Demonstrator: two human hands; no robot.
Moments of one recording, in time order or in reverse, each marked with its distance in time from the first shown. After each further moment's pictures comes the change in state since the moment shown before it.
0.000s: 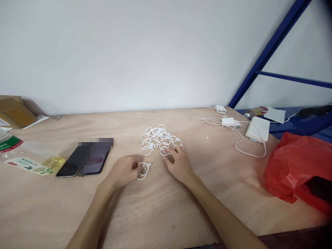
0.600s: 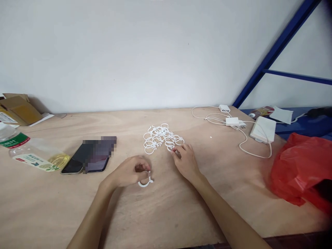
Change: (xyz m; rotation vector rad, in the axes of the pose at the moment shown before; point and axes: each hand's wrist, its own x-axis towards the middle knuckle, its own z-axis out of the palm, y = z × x) left_hand -0.007 0.001 -0.002 -0.463 -0.163 0.152; right_hand 0.004 0.010 -0.002 -0.017 0.049 0.051
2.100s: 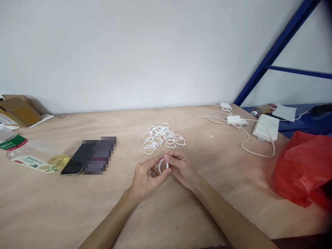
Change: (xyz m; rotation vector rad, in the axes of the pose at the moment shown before) left_hand 0.013 0.026 0.061 -0.071 0.581 0.201; right_hand -0.005 -0.050 -0.015 1.459 -0.386 0.541
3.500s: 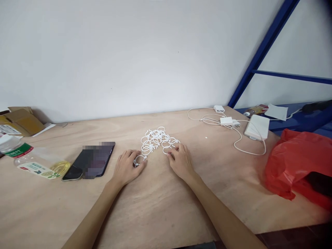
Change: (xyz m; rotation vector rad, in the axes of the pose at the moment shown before) left_hand 0.021 -0.066 -0.041 0.693 -0.039 0.039; right_hand 0.017 0.009 -0.044 -1.674 0.426 -0.481
